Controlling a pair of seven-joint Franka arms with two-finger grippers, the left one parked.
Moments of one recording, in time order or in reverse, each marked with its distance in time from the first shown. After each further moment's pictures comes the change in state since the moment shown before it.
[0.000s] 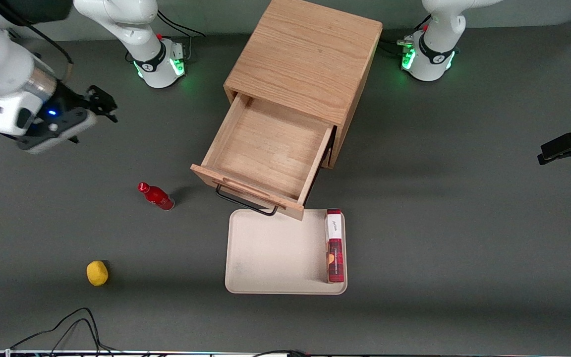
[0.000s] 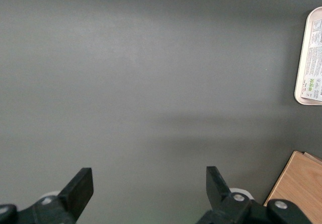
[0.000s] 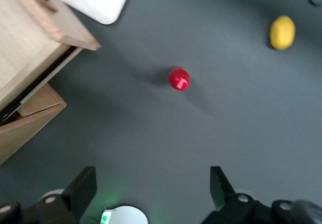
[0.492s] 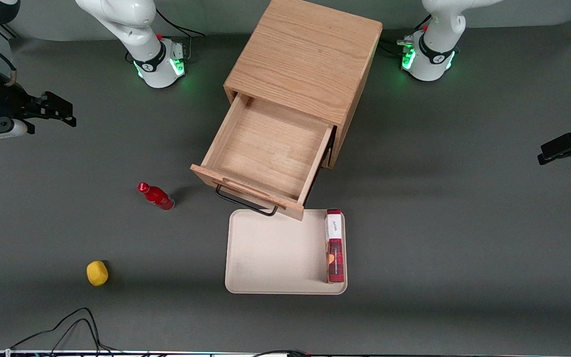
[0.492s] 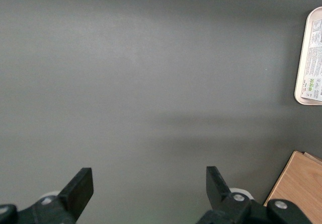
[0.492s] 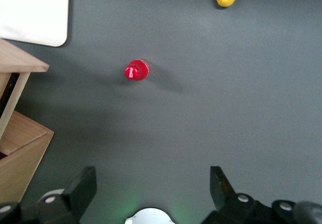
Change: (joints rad) arm -0.147 -0.027 -0.008 -0.027 0.013 0.005 0.166
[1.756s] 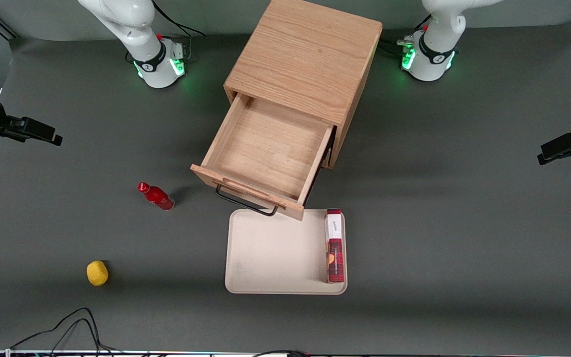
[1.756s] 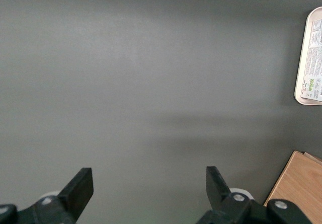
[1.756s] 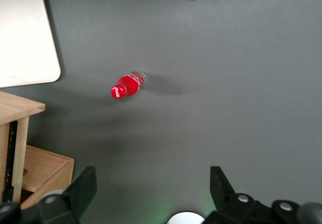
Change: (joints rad) arm -0.091 0.095 0.009 0.069 0.046 -0.010 0.138
